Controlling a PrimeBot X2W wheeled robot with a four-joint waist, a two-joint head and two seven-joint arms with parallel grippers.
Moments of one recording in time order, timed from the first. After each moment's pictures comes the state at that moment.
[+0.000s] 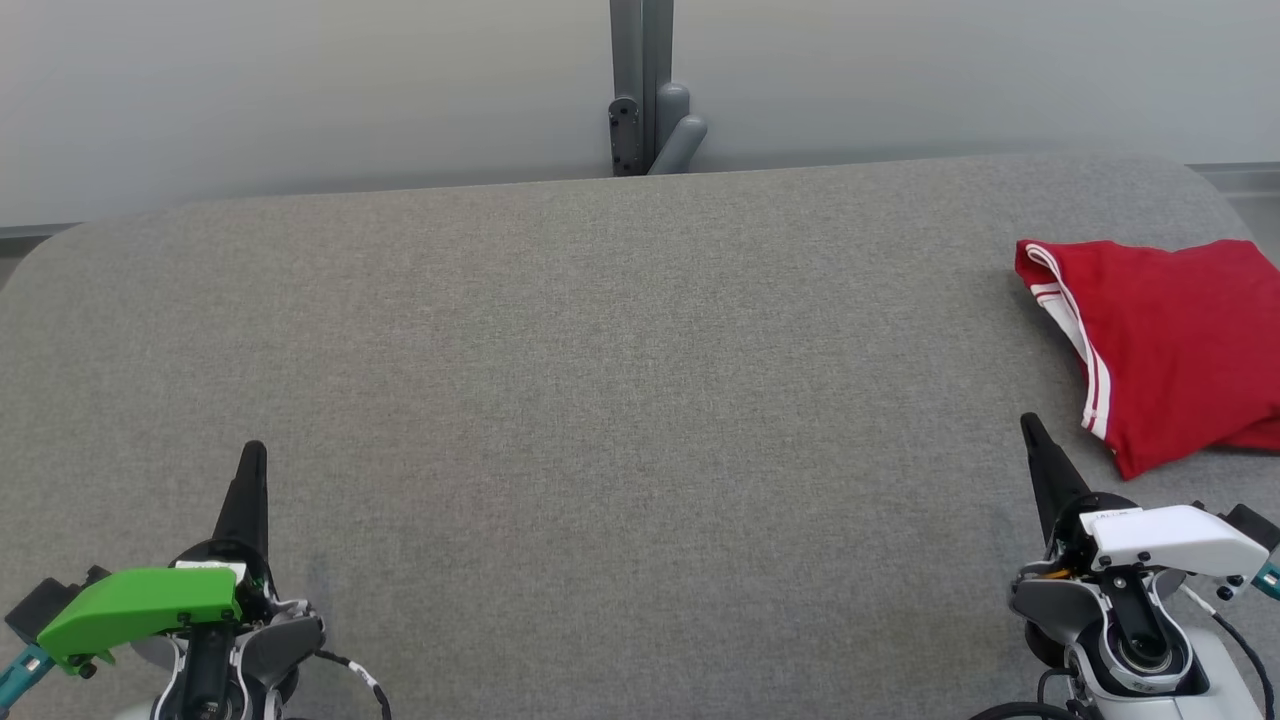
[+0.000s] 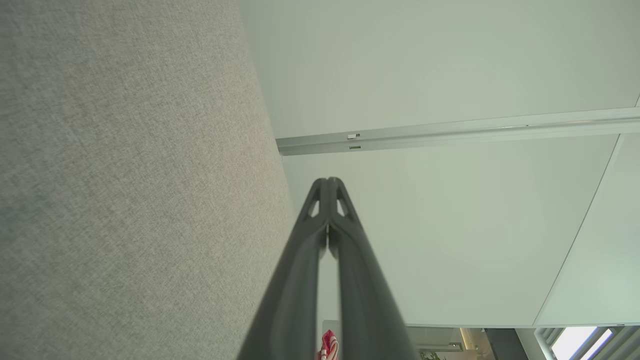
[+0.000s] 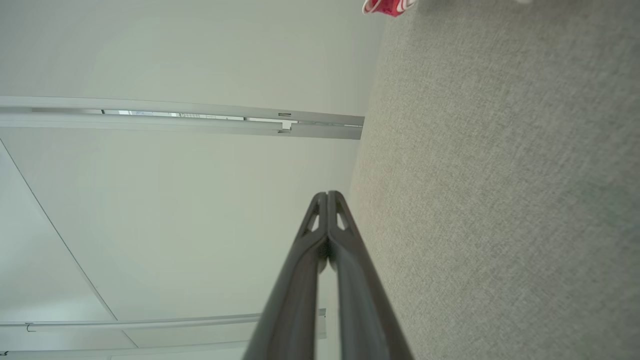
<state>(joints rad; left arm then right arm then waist) -0.13 0.05 0.13 0.22 -1.50 -0.05 0.10 -0.17 -0.05 -0.09 0.32 1.48 0.13 0.07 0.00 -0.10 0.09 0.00</state>
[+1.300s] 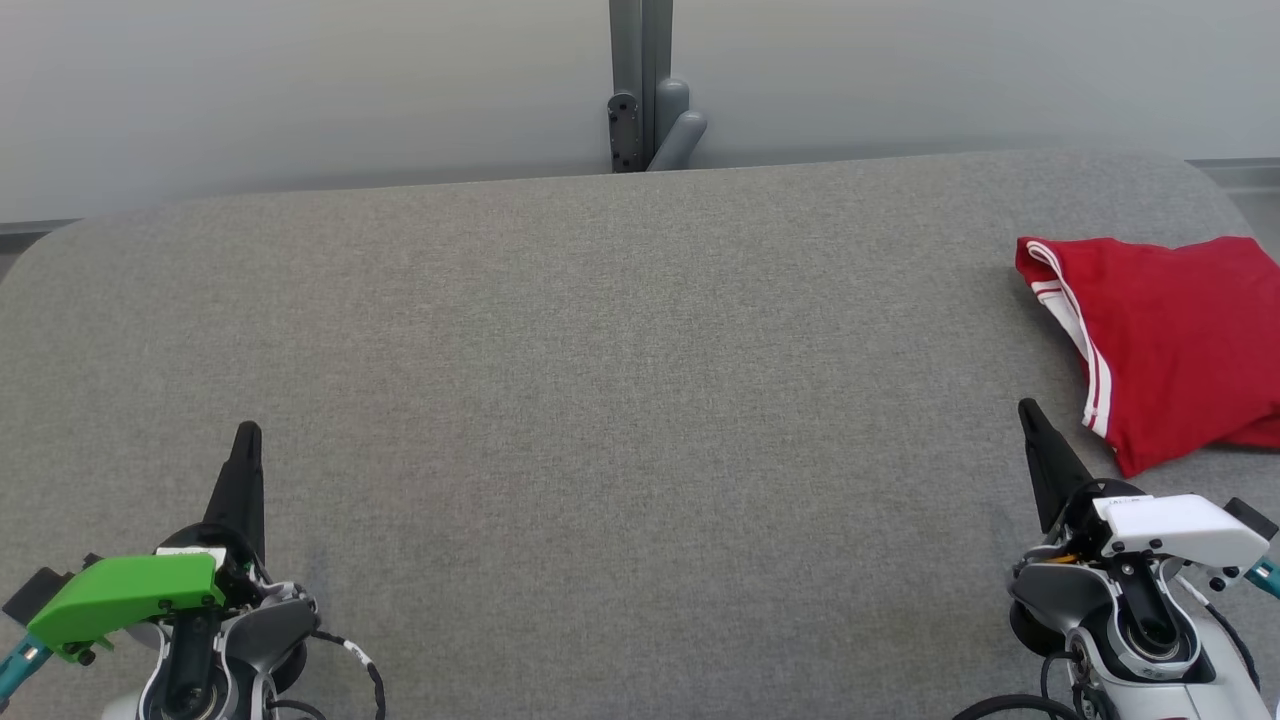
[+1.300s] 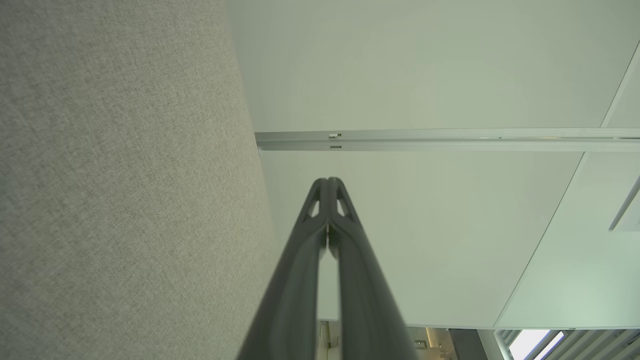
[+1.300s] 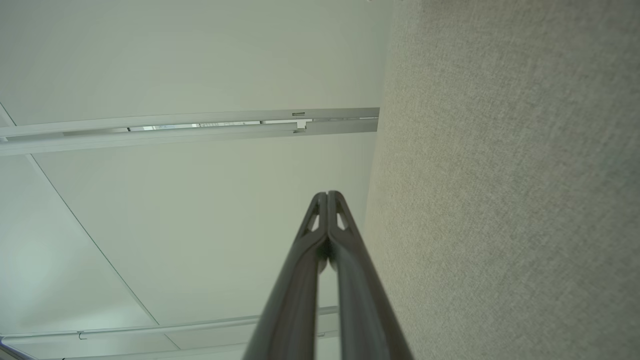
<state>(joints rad) -0.15 0.05 0.14 0.21 -1.60 -0.05 0.13 -0.19 -0.07 -0.08 0.33 1.63 0.13 0.09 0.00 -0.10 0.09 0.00</state>
